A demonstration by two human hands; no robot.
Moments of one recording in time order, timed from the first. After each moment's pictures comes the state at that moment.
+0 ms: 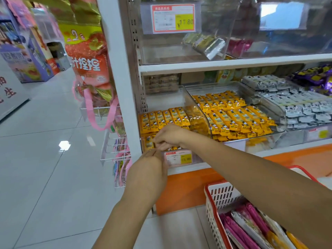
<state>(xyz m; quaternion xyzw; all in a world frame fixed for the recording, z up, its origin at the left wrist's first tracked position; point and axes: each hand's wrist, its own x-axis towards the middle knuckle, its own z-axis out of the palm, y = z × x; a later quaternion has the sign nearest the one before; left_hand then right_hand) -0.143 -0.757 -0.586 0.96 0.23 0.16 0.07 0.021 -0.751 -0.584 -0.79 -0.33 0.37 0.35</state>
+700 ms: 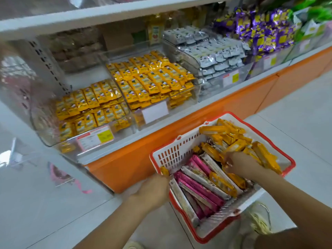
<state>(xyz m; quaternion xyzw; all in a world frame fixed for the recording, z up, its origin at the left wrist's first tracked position) -0.074 -0.892 -0.734 0.97 0.00 -0.19 0.13 0.079 -1.150 -0.742 -0.95 -0.18 0.26 0.05</state>
